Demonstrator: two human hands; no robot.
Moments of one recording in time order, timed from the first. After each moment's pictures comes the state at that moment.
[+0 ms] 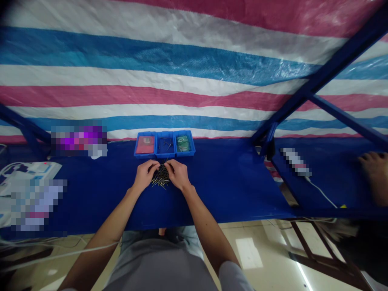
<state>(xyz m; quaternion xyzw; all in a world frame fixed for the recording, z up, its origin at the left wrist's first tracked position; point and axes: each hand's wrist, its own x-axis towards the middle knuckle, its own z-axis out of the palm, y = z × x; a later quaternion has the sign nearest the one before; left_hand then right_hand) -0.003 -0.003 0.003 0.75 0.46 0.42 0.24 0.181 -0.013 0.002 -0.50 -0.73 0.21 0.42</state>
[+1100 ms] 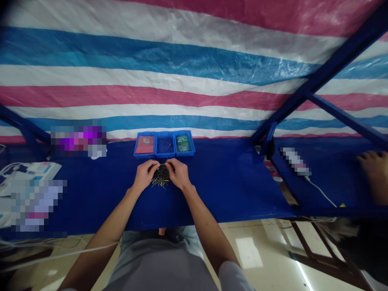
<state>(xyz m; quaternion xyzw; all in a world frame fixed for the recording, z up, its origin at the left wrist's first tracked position) -0.003 -0.003 0.004 0.75 0.46 0.42 0.23 0.183 -0.013 0.005 -0.50 -0.71 0.23 0.44</state>
